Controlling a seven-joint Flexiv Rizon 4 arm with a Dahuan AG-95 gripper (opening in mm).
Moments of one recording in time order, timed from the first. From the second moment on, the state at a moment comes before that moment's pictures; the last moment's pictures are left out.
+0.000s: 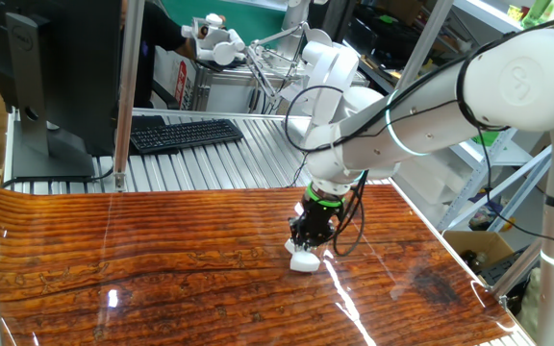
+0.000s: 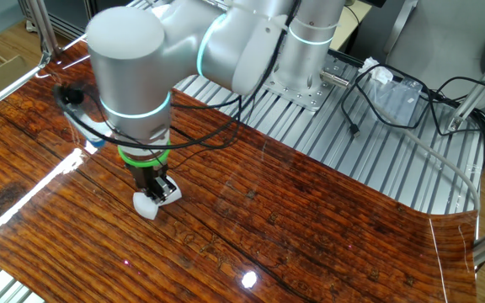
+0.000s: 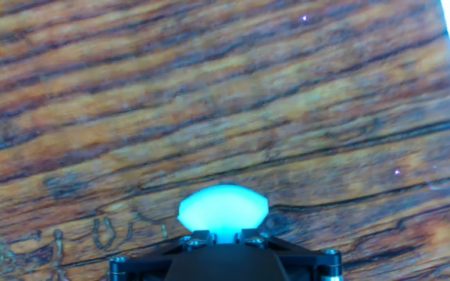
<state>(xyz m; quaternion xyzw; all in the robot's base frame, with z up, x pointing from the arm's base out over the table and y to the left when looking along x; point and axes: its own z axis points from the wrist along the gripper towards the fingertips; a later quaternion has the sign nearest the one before) 0.604 -0.086 0.017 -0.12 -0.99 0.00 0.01</state>
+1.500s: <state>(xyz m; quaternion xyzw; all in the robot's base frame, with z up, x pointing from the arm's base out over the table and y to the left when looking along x) 0.618 -0.147 0.009 -0.08 -1.00 0.00 0.00</state>
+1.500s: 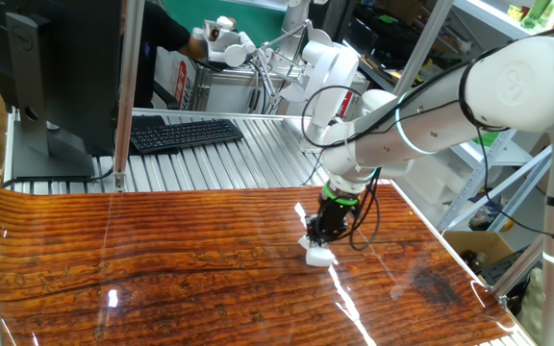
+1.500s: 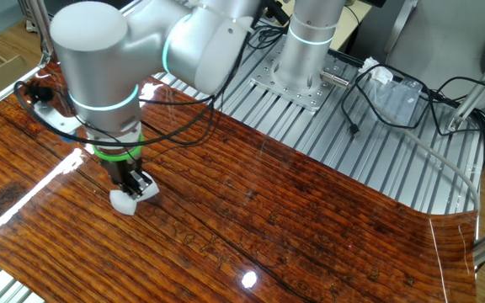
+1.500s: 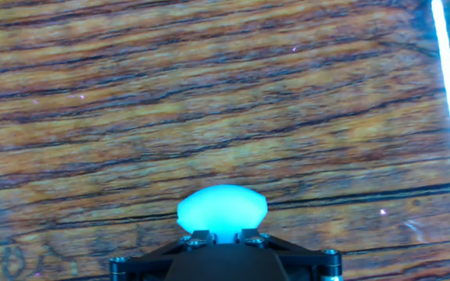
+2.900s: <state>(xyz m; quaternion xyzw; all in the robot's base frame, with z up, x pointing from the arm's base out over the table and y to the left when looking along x) 0.619 -0.202 0.011 -0.04 -1.00 0.00 0.00</state>
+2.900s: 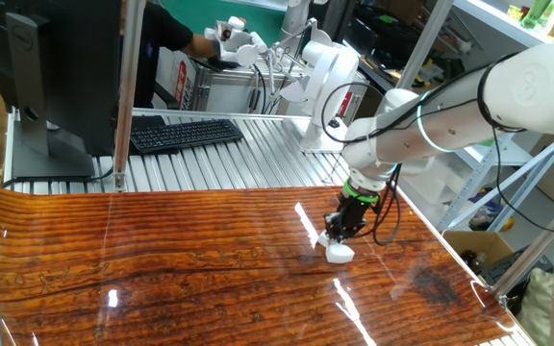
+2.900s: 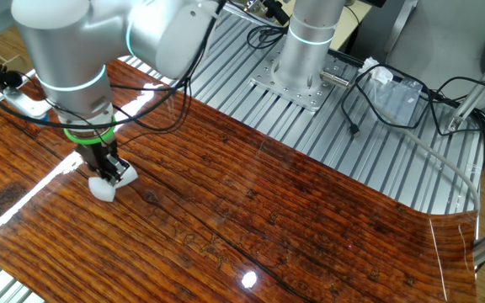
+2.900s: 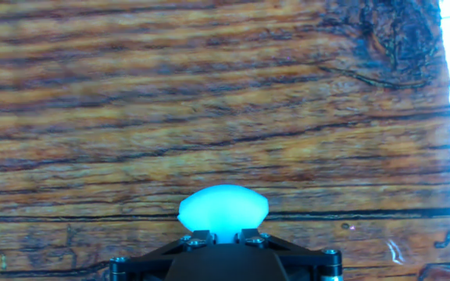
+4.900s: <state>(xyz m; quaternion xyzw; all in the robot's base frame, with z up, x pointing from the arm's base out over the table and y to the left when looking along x) 0.541 -0.173 0.022 -0.04 -1.00 -0.04 0.01</state>
